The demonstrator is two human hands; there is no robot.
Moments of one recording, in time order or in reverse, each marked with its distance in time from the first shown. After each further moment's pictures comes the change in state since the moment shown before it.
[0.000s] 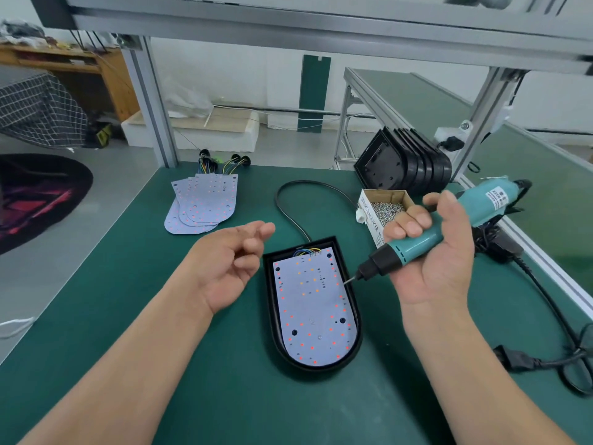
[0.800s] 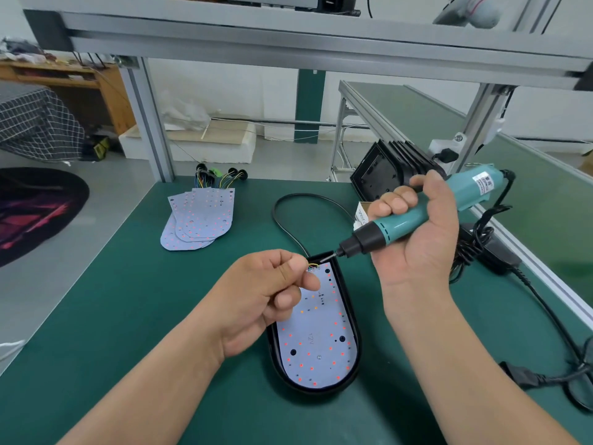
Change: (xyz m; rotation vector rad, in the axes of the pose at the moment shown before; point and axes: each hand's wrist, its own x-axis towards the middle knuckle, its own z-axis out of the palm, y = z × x) left_hand -0.024 -0.024 0.023 0.399 -0.302 0.035; right_hand 0.022 0.009 0.042 0.113 0.016 -0.033
